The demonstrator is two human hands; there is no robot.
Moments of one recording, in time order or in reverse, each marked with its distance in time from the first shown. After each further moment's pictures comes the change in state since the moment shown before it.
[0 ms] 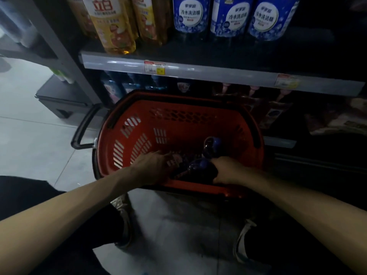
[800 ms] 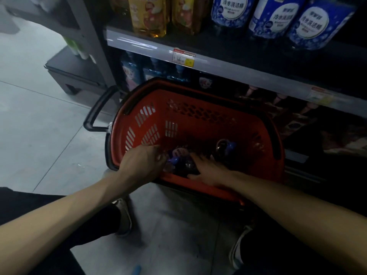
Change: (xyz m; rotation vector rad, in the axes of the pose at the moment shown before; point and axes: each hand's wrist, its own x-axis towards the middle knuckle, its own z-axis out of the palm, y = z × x) left_hand -0.044 -0.038 0.012 -0.166 0.326 -0.303; right_hand 0.062 -0.063 0.035 -0.150 0.003 -0.181
